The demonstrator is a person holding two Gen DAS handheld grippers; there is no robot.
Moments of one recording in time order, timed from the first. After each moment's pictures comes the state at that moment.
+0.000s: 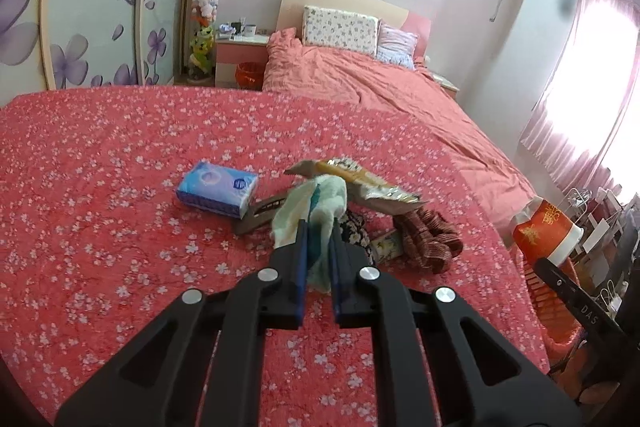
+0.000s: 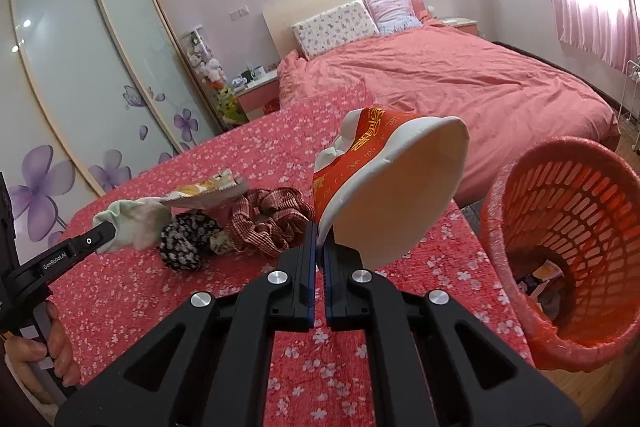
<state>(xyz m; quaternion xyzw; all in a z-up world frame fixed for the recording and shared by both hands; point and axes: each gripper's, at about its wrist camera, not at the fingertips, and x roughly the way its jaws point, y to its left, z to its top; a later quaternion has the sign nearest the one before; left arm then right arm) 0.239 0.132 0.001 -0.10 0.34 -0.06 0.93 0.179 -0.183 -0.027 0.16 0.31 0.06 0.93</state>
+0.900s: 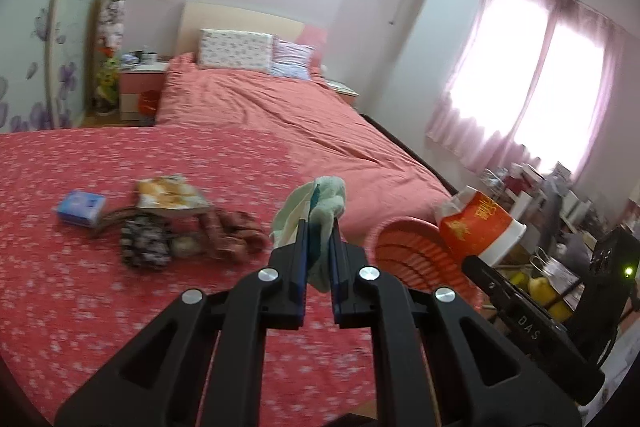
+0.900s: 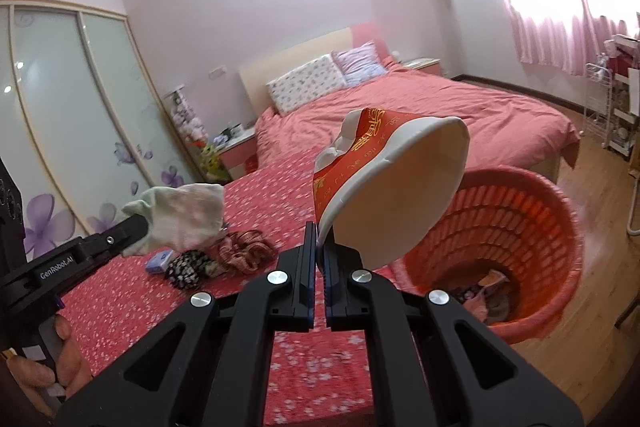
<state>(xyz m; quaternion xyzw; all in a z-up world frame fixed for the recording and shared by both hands) 0.168 -0.008 0.062 -0.09 0.30 -0.23 0.92 0.086 -0.256 0.013 0.19 0.23 -0.01 0.96</state>
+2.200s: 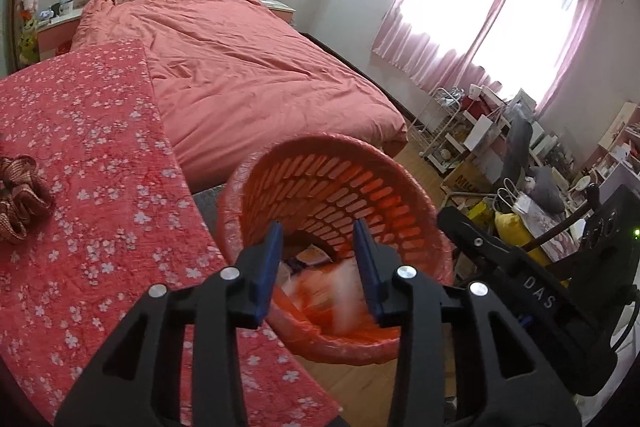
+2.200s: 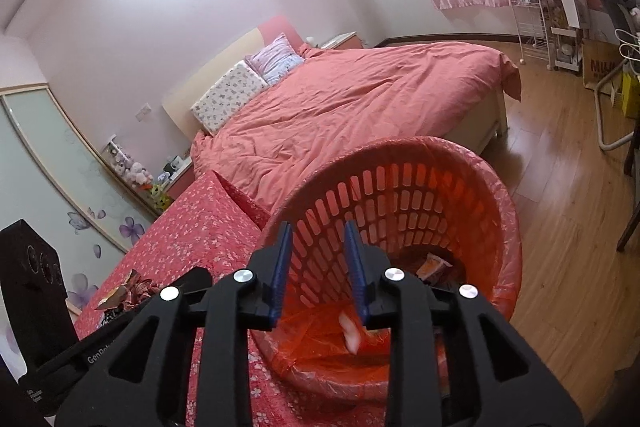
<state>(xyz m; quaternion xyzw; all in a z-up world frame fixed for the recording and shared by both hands) 0.237 -0.199 -0.045 -0.05 0.41 -0.34 0.85 0.101 -0.383 -0.051 0.31 0.25 -0.11 0.91</state>
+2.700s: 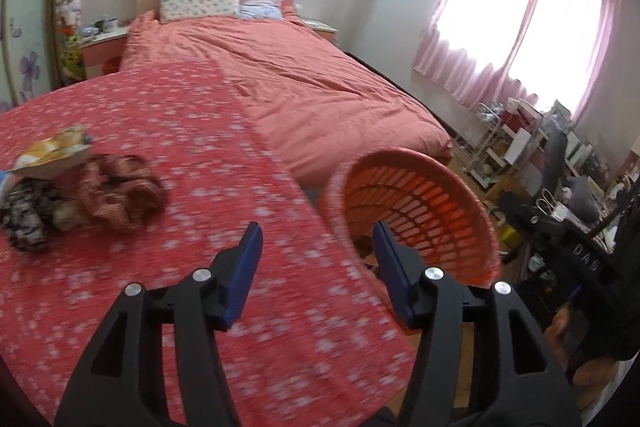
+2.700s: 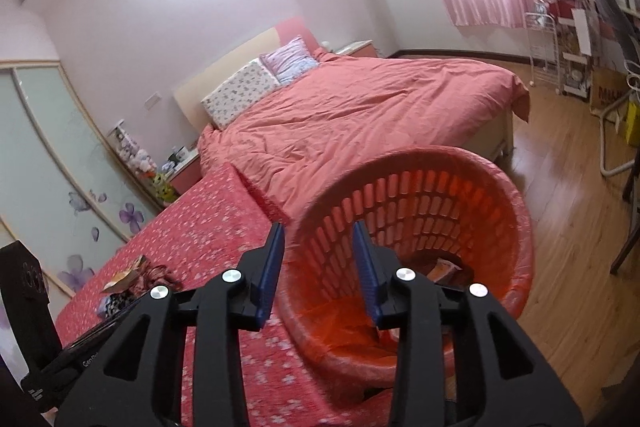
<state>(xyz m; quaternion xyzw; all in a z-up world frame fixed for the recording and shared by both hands) 0.220 -0.111 -0.028 -0.04 0.38 -0.26 0.89 0.104 -0.342 -0.024 0.26 0.25 -0.09 0.93</state>
